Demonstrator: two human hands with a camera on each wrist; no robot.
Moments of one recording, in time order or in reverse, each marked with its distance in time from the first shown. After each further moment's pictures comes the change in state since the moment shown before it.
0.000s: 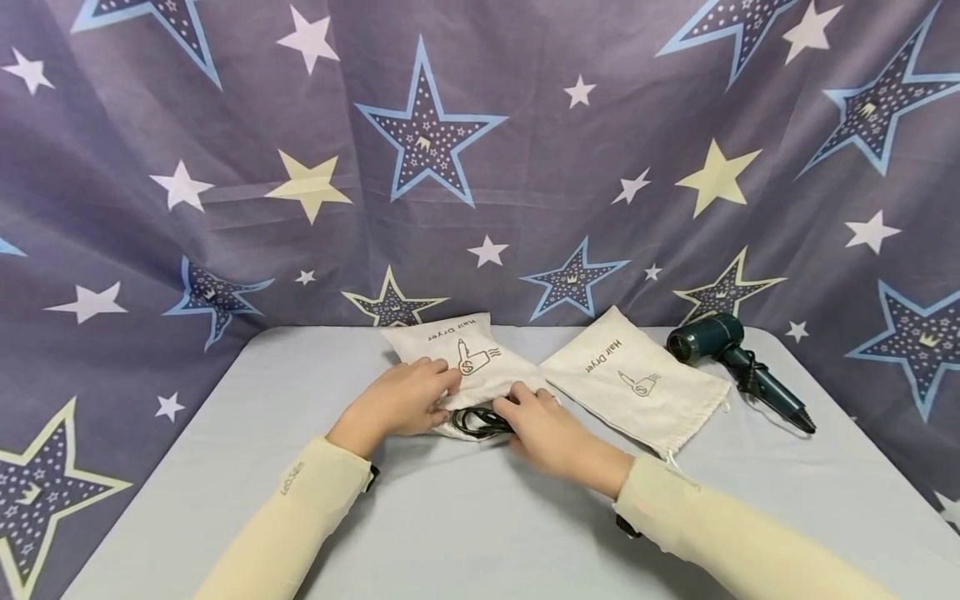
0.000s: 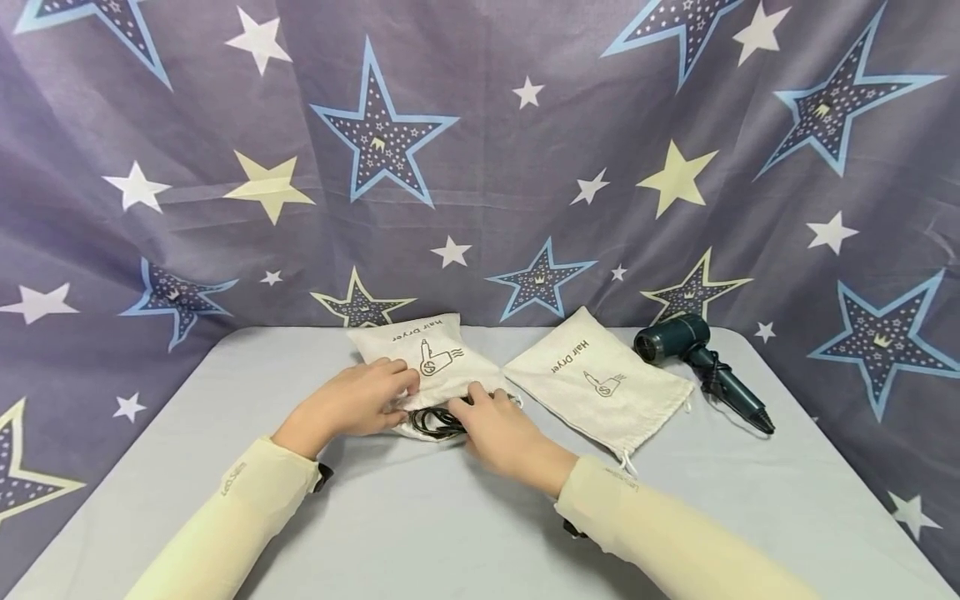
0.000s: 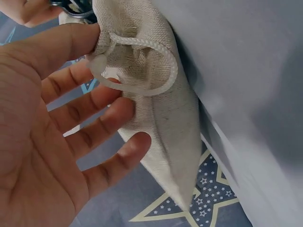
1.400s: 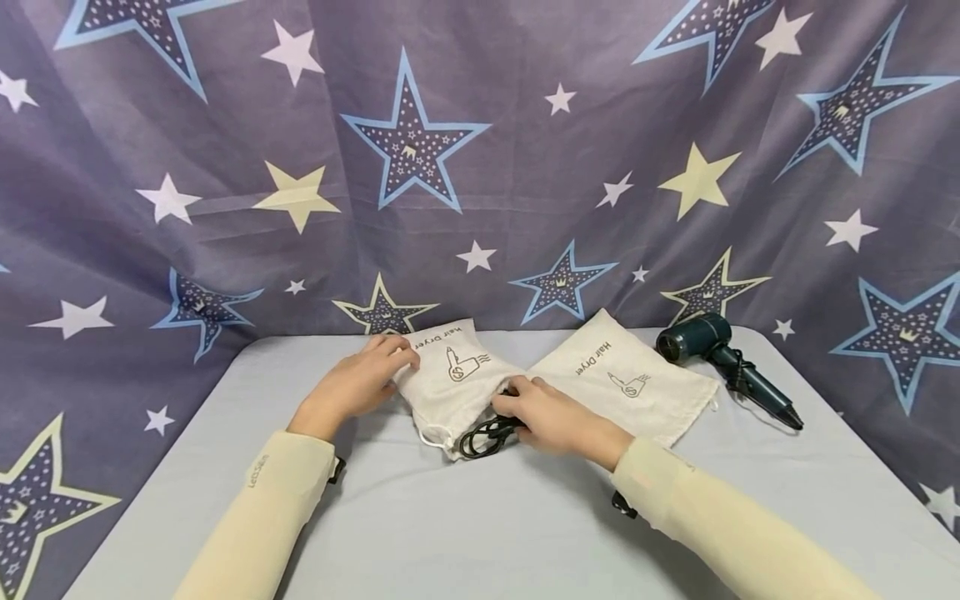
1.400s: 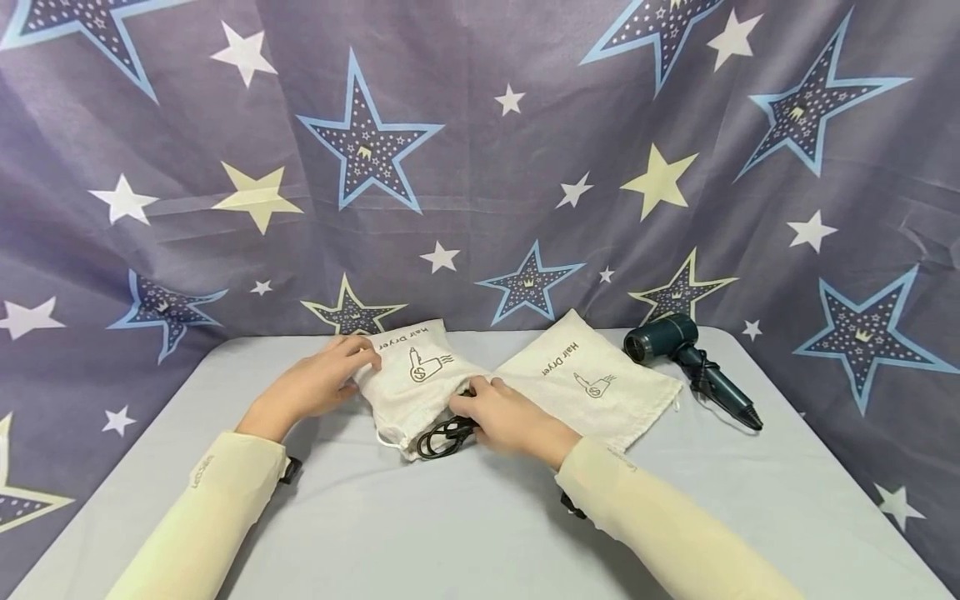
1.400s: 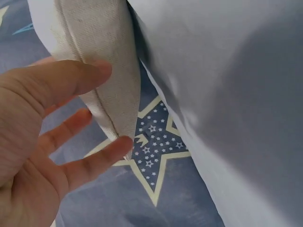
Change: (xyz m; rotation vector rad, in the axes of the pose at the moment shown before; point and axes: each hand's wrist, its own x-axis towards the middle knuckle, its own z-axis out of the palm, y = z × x) left_hand -0.015 -0.066 0.010 -0.040 0.200 -0.025; right_hand 0.007 0.041 -0.006 0.051 -0.087 -0.151
